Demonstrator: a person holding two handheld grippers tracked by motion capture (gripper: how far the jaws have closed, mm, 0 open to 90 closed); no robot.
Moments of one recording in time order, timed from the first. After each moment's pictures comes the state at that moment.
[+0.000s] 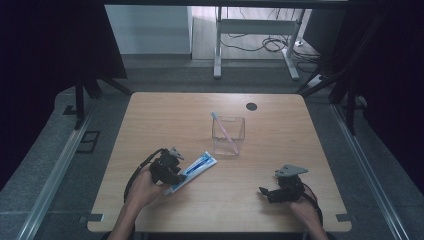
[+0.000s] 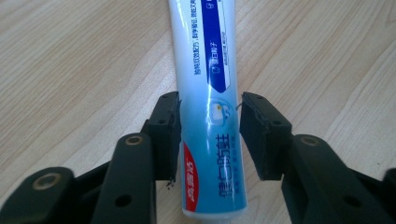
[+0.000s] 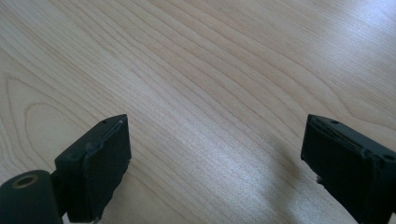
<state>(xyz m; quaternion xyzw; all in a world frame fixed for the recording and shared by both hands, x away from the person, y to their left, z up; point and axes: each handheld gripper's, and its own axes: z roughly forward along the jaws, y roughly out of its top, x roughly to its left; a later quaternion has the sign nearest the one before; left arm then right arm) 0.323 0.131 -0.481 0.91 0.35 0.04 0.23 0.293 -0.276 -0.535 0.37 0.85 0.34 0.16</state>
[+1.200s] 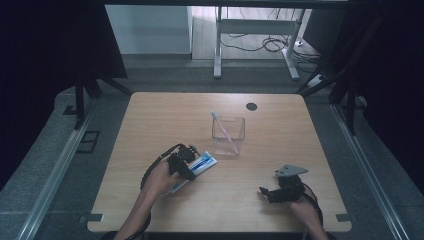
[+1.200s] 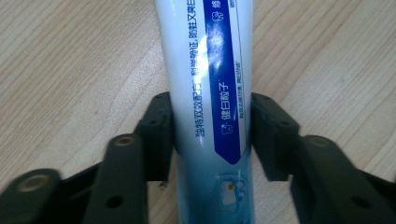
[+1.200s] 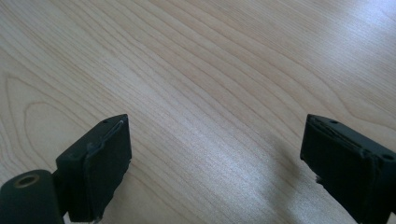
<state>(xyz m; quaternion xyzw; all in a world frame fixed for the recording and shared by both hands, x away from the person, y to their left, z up) 0.359 0.089 -0.499 0.92 0.35 0.01 0.15 0.293 -0.277 -0.535 0.37 0.85 0.34 0.17</state>
